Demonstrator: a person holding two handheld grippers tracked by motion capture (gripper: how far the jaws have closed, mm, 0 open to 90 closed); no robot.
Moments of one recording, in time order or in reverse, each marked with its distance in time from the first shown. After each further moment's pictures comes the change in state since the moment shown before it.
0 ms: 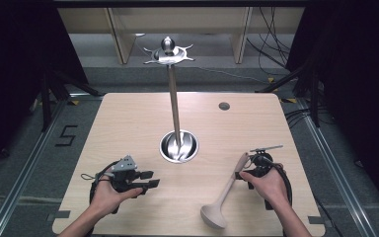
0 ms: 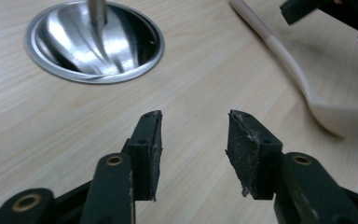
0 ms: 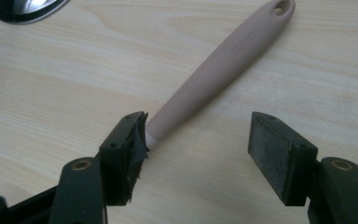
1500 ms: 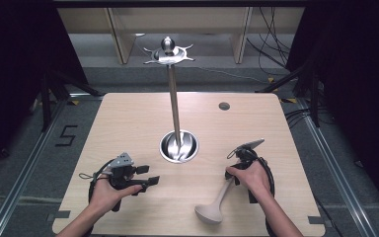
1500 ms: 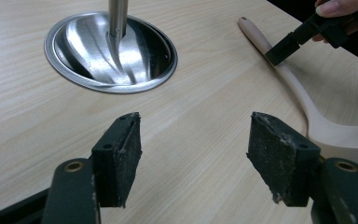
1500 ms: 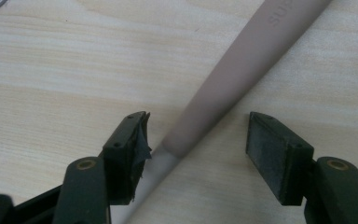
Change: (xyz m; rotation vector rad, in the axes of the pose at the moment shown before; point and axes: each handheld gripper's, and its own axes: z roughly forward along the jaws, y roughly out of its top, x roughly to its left) left arm 0.005 0.000 0.001 -0.054 0.010 -0.033; right arm 0.027 0.026 0.035 0.212 -0.024 0.195
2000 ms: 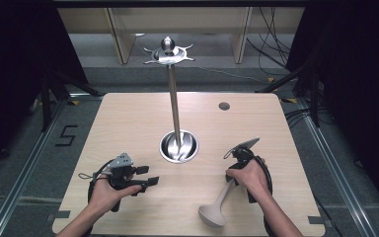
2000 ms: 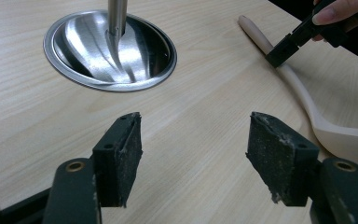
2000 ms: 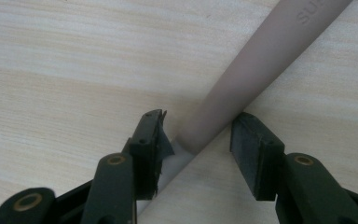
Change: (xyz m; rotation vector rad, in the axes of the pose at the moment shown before) left arm 0.002 0.000 -0.001 0.010 -0.003 0.000; right arm 0.005 0.003 0.000 0.049 0.013 -0.078
